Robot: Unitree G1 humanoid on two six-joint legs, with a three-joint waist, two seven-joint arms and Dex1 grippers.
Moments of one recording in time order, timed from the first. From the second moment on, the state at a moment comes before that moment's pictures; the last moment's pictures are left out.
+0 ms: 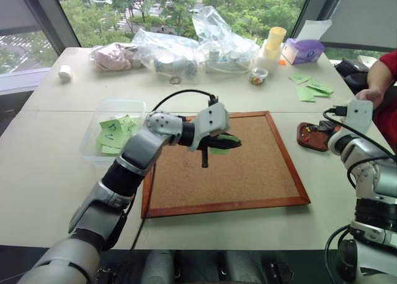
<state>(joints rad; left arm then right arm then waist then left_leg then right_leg) -0.80 0.33 -0.38 -0.02 -0.20 0.48 -1.07 -0.43 -0.57 -0.42 0.07 0.30 0.82 0.20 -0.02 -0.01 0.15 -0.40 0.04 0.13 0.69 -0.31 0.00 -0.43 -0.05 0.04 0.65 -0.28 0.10</state>
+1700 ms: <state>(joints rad) -0.81 0.44 0.16 -0.12 -0.02 1.23 -0.21 -0.43 -0.73 -0.06 -0.44 0.68 0.85 0.77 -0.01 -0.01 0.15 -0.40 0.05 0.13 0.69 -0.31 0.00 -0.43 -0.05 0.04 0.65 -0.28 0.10</state>
